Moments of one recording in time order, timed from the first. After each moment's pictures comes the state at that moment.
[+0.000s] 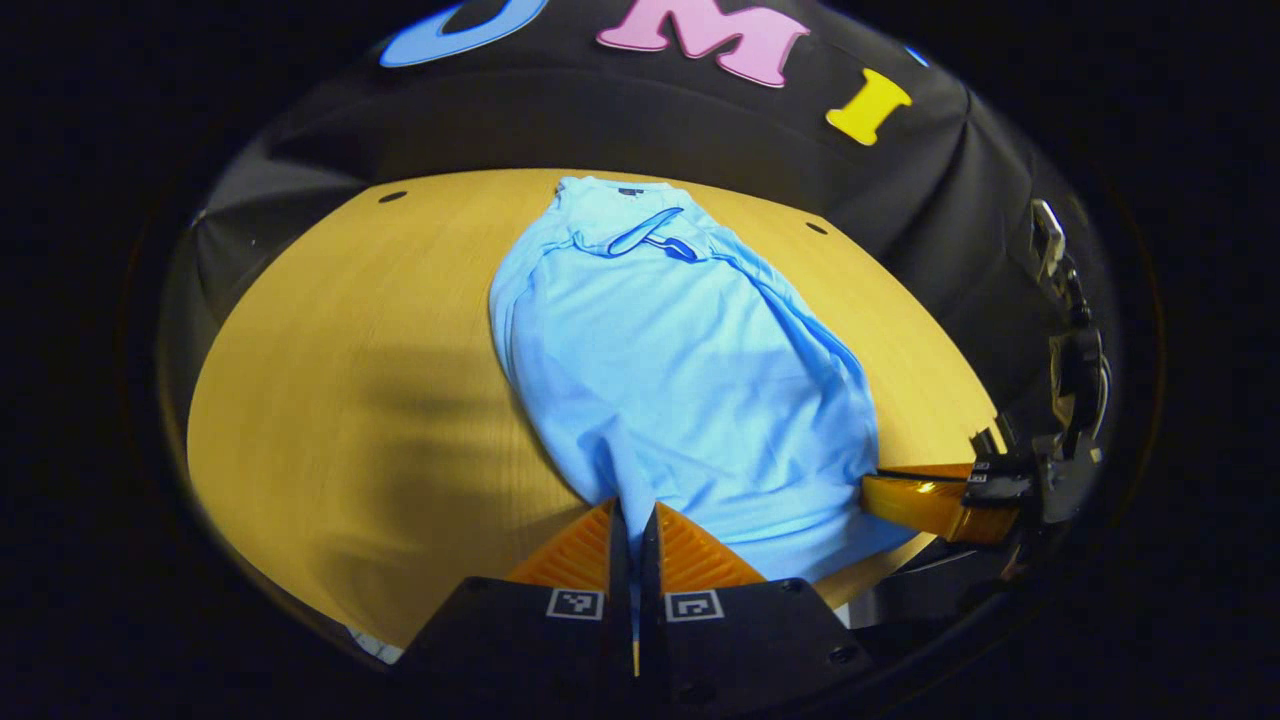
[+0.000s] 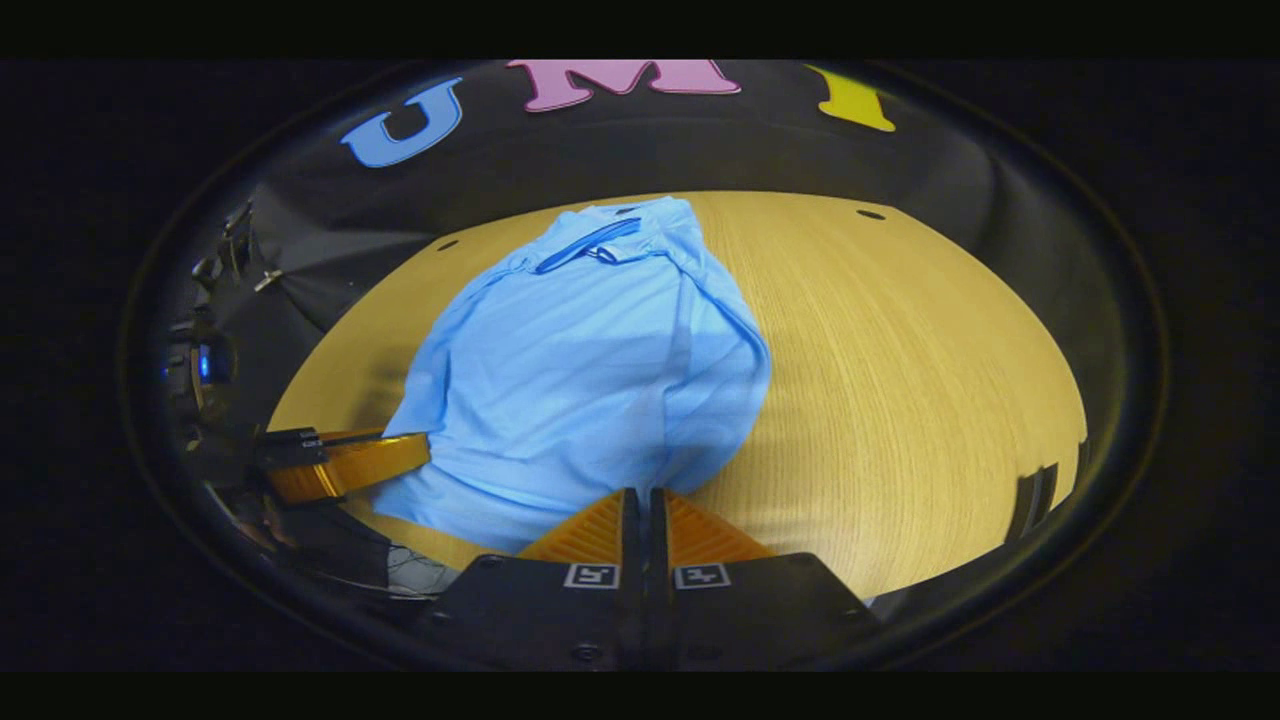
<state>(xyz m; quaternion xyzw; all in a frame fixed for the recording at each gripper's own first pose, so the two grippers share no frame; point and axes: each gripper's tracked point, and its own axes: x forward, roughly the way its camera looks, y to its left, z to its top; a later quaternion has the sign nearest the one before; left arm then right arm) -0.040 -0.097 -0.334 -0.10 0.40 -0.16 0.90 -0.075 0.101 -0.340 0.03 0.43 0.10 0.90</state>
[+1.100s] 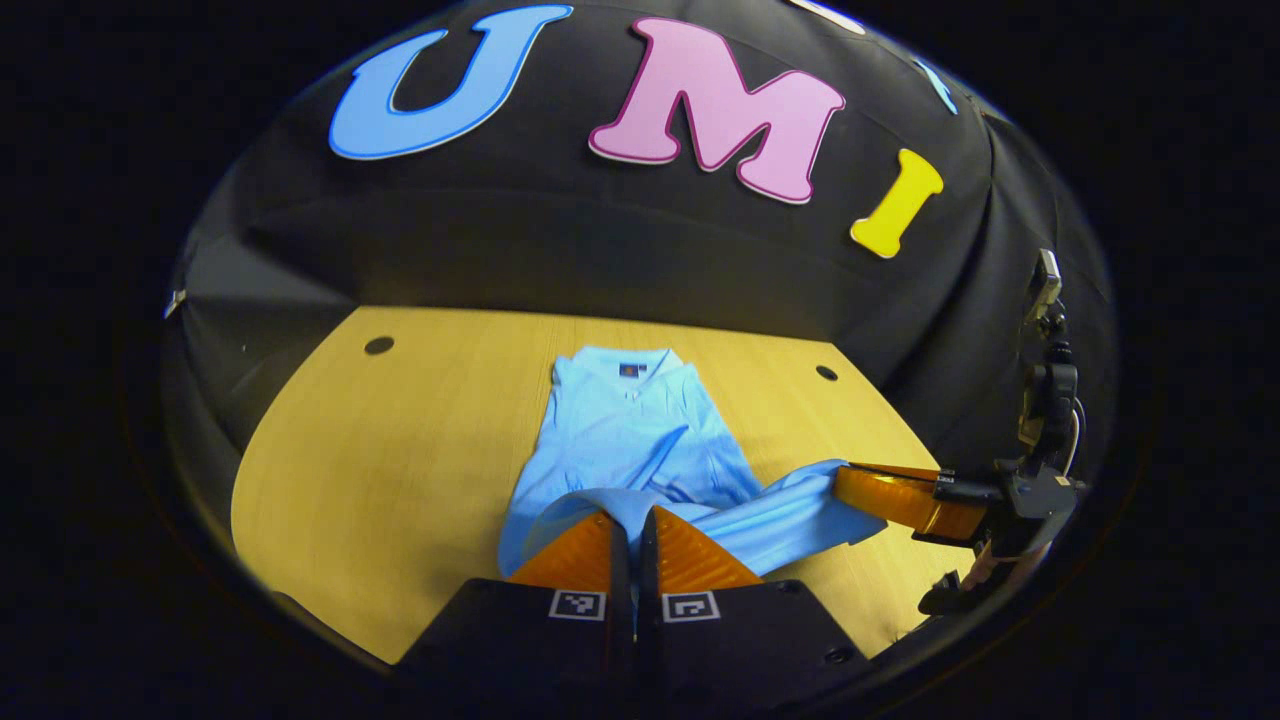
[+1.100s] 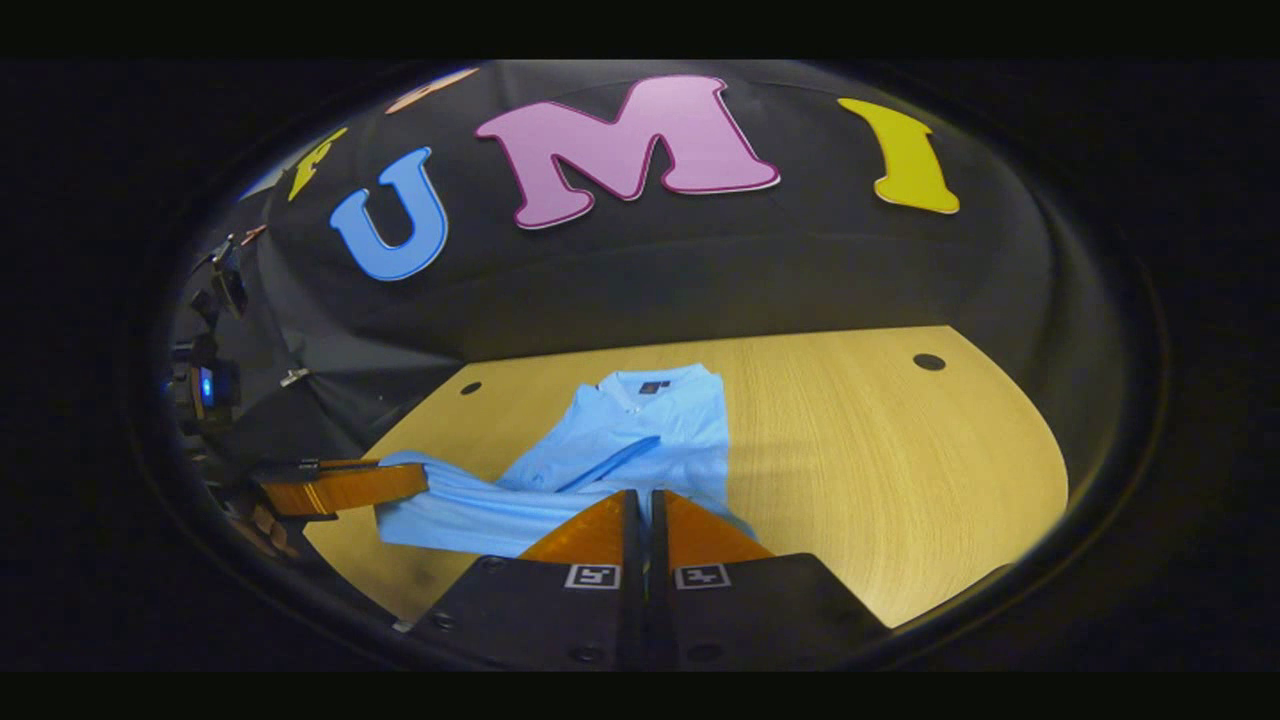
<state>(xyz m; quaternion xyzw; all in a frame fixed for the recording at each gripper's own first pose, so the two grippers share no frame) 0.160 -0.100 -0.155 -0.09 0.26 -0.15 0.95 0.166 0.118 -0.181 0.07 0.25 0.15 0.95</state>
